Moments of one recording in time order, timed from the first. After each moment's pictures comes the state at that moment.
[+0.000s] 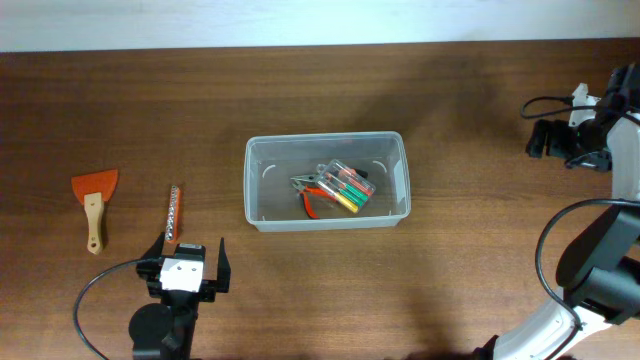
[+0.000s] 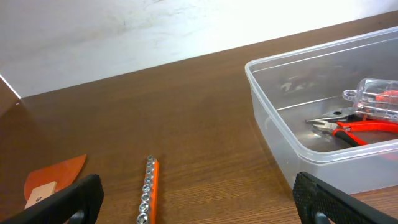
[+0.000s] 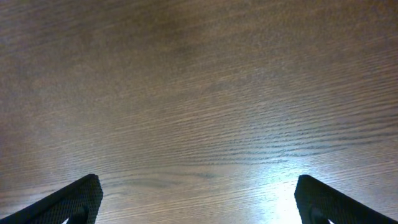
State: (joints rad) left arm -0.01 0.01 0.10 -0.30 0.02 0.20; right arm -0.47 1.99 1.70 -1.01 -0.11 -0.21
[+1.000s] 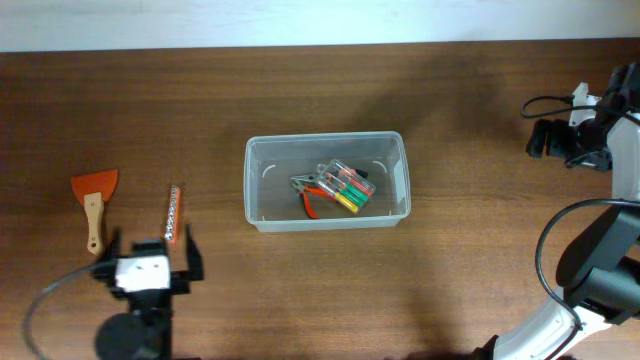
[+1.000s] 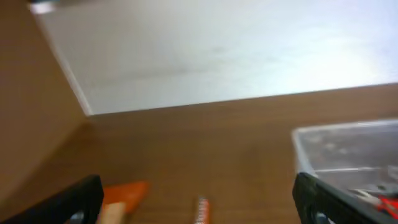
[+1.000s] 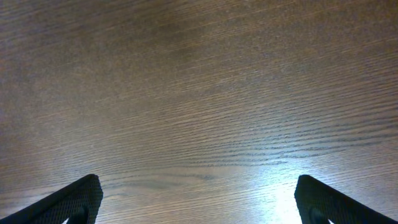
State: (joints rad) left arm 0.06 0.15 0.39 -0.34 -0.10 0.16; right arm -0.47 1.99 1.70 -1.01 -0.11 -0.21
